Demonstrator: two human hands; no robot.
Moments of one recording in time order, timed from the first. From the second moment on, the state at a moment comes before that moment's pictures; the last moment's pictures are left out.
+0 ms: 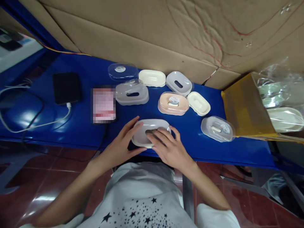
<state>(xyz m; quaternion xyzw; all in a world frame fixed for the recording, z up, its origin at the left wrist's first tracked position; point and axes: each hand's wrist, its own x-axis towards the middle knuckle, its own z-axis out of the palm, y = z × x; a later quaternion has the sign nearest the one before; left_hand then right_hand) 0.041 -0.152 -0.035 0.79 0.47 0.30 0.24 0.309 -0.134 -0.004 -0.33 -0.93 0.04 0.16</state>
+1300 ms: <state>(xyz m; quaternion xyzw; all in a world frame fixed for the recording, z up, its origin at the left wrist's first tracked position) 0.034 -0.071 0.029 0.77 0.50 0.40 -0.01 0.312 -0.148 -0.031 -0.46 -0.82 0.12 0.30</state>
